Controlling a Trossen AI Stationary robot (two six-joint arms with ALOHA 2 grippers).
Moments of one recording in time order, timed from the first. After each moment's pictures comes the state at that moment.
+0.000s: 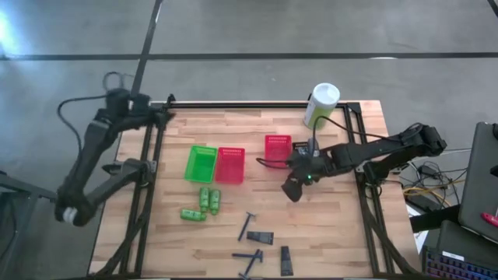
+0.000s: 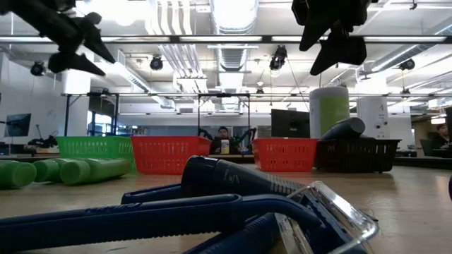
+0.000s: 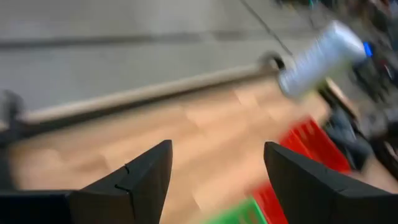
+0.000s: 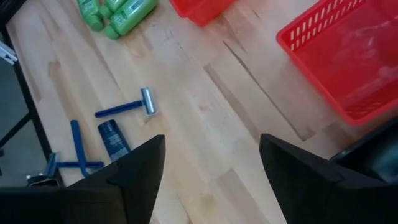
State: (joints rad) left arm 1.21 0.59 0.79 -0.75 0.46 -0.18; right arm 0.18 1.37 1.09 -0.68 0.08 0.86
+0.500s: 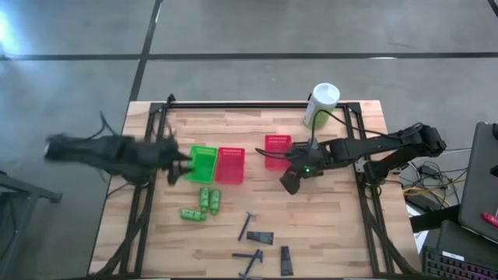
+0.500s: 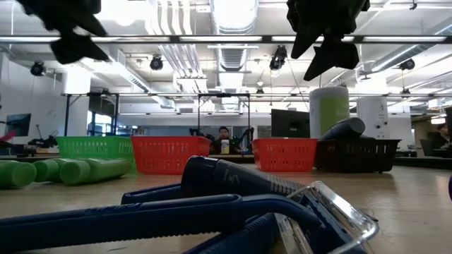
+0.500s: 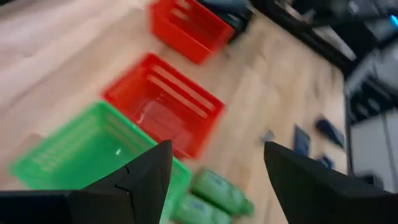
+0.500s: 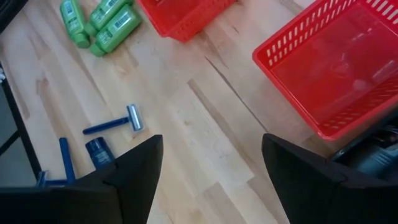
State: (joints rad) left arm -0.17 0.62 0.72 -0.72 -0.22 -0.66; right arm 0.11 1.37 1.09 -0.68 0.07 0.83
